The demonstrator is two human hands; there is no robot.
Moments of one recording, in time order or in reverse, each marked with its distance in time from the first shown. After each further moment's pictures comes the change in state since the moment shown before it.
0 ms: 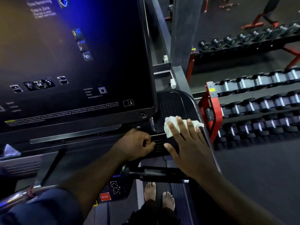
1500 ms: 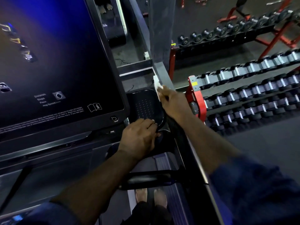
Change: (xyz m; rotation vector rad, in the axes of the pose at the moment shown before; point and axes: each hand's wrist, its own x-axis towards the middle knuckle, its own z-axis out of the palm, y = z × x) left_hand 0.055 0.053 0.055 0.407 0.474 0.351; right_hand 0.140 0.063 -0.023 0.541 0.171 0.154
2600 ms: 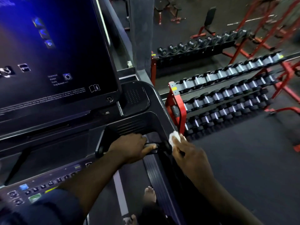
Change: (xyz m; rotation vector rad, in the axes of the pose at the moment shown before) left_hand -0.070 0.044 -0.046 -0.066 -0.759 0.042; right_hand -0.298 0.020 -0.022 -0.138 0.141 0.083
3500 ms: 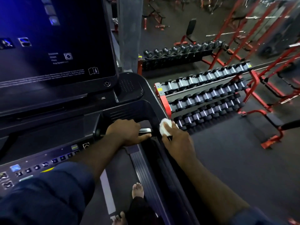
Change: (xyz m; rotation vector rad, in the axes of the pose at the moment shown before) left_hand -0.003 0.003 0.007 0.170 0.098 -0.019; right_hand -0.012 -0.019 0.018 -0.148 0.078 0.061
